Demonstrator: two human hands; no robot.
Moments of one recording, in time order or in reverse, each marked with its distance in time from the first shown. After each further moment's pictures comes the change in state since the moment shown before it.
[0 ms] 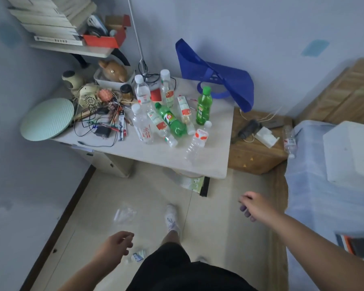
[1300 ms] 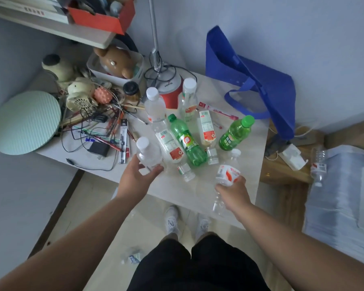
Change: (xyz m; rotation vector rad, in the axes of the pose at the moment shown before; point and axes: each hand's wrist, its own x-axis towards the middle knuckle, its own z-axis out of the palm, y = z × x) left_hand 0.174 0.288 -0.081 -0.139 0.244 0.347; right_hand 0.144 -0.220 0.079 0.069 0.142 0.117
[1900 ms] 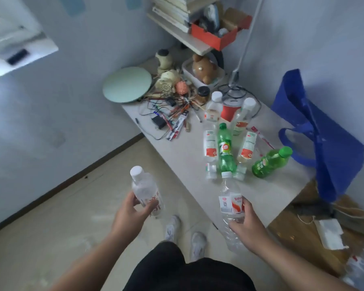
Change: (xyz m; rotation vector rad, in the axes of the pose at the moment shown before) left_hand -0.227 -0.056 0.041 -0.253 0.441 -0.335; right_hand -0.019 0.031 -0.077 -0.435 -0.593 -0.586
